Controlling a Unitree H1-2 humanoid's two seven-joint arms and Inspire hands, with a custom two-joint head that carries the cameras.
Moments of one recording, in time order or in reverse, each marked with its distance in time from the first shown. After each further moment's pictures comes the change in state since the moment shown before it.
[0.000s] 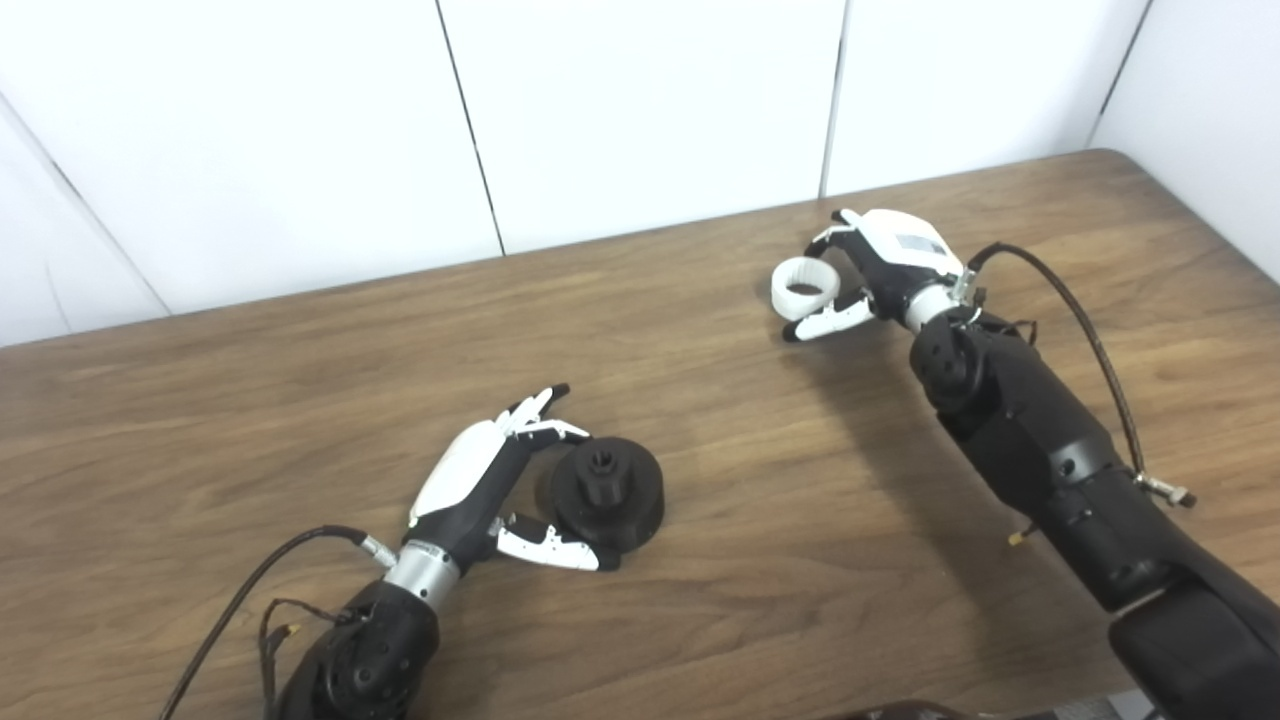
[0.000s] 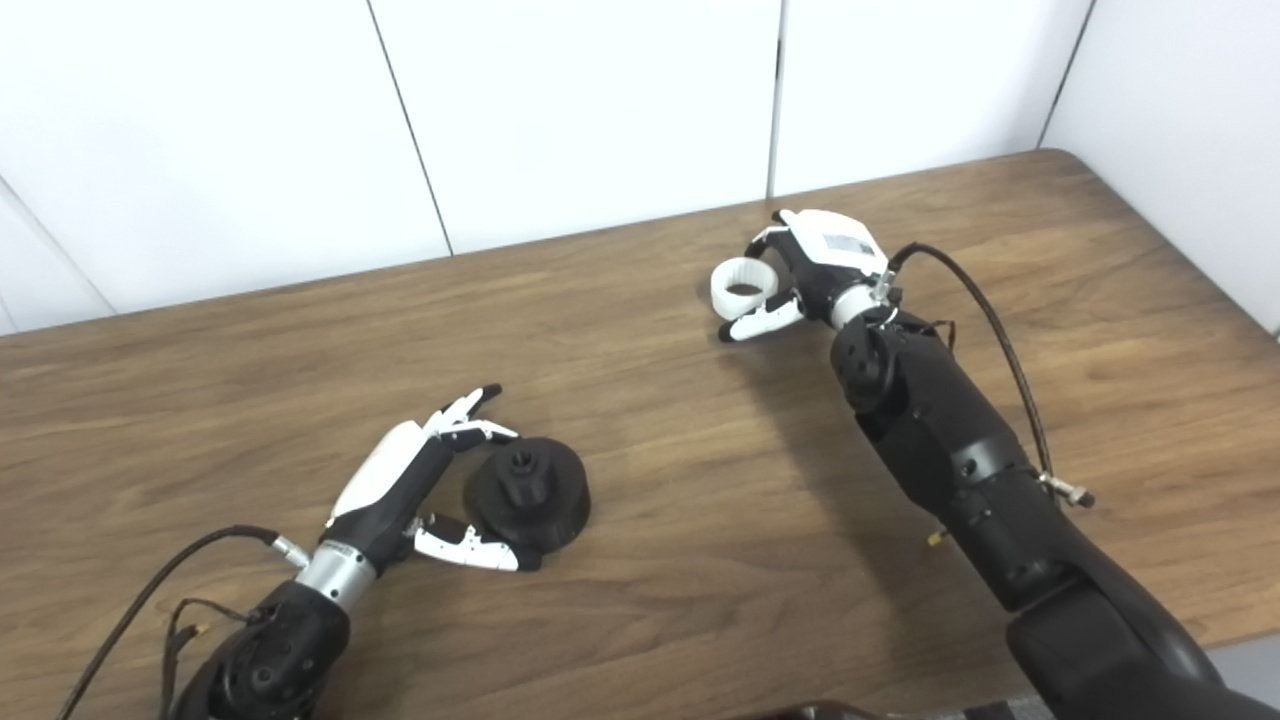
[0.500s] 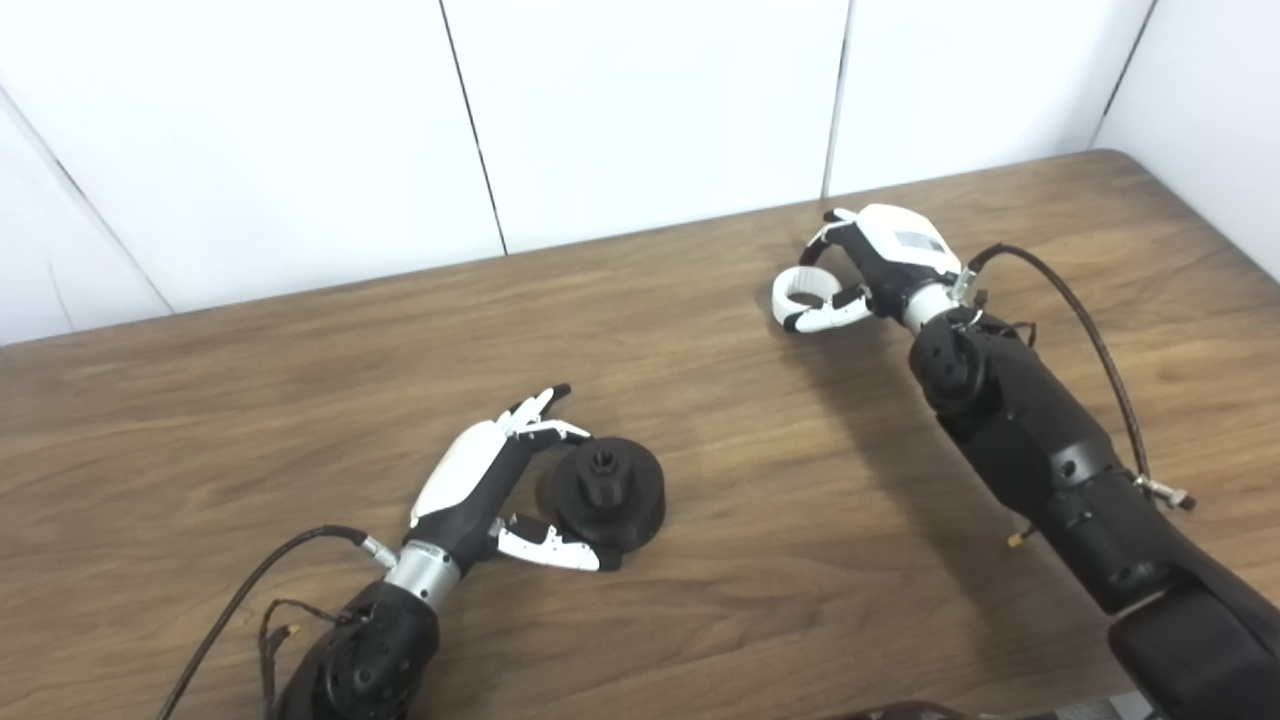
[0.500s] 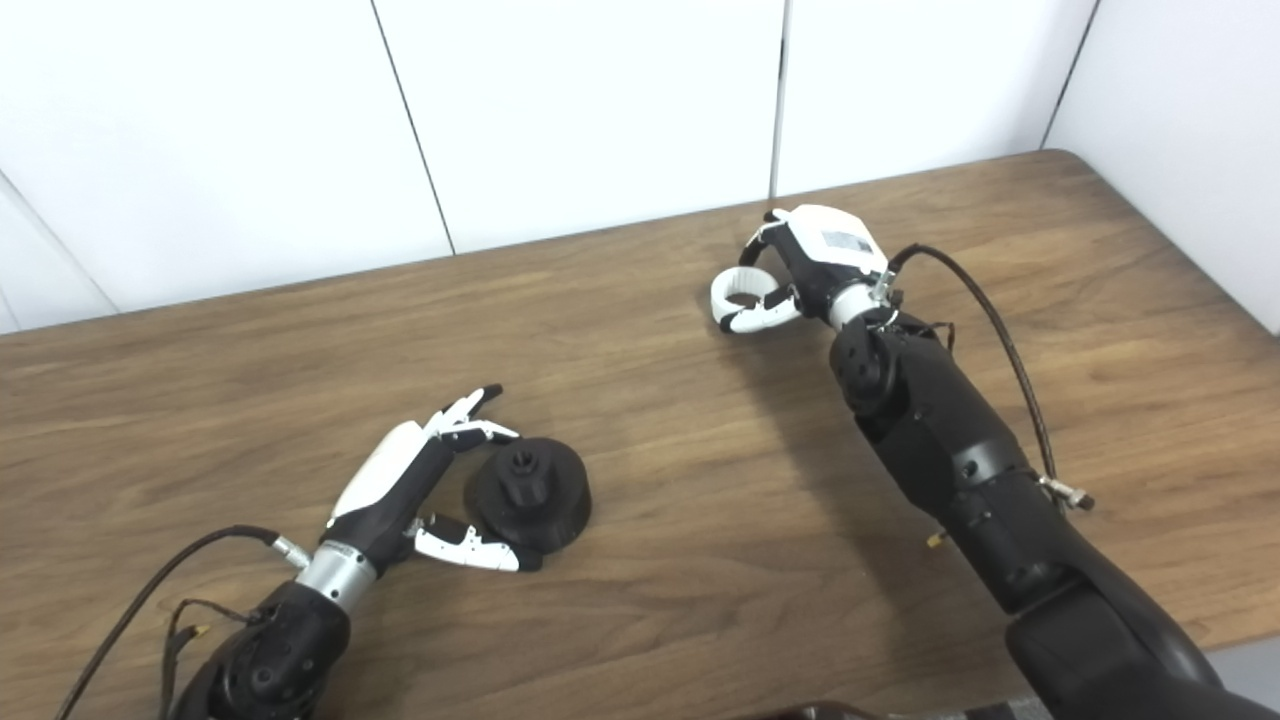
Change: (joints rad) left arm 0.002 0.000 0.001 -0.004 0.000 0.002 -0.002; right arm 0.002 0.001 -0.002 0.001 0.017 -0.019 -0.026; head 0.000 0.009
